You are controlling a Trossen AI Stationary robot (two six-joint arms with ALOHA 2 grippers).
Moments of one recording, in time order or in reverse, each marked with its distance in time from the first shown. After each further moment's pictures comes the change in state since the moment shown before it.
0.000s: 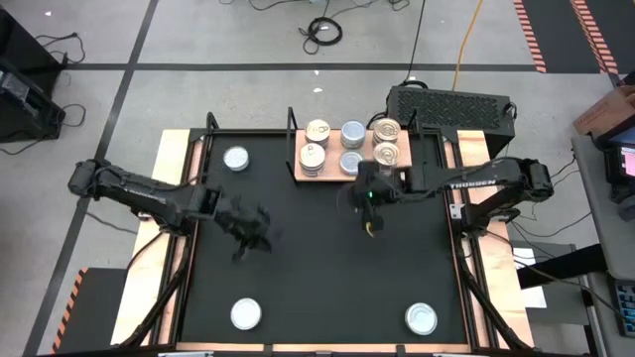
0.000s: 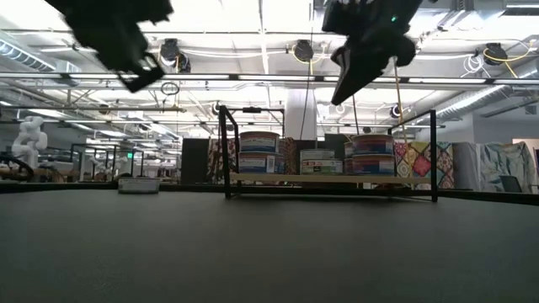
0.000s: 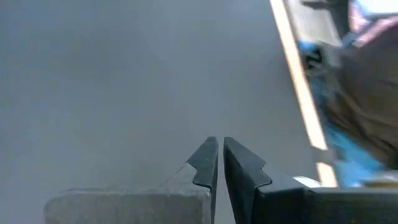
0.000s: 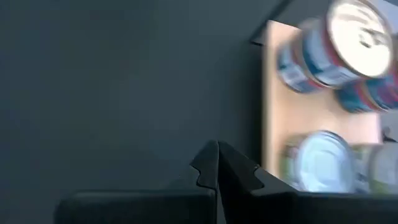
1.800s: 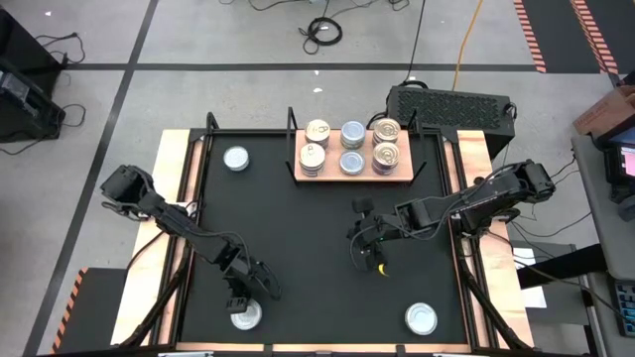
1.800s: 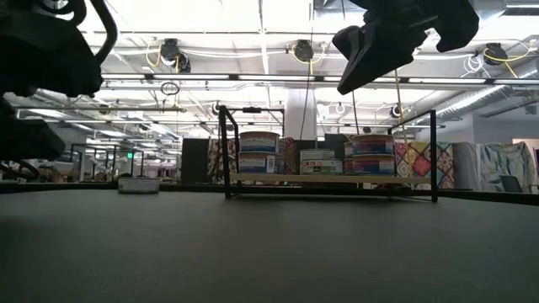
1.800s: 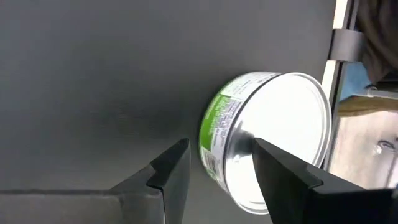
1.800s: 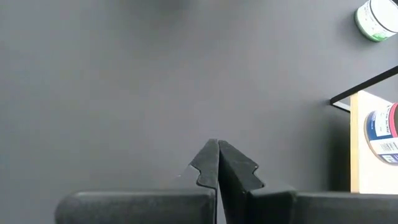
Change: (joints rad) left arm -0.400 0.411 0.000 0.060 0.084 -0.440; right arm 0.279 0.004 -0.120 0.224 0.004 0.059
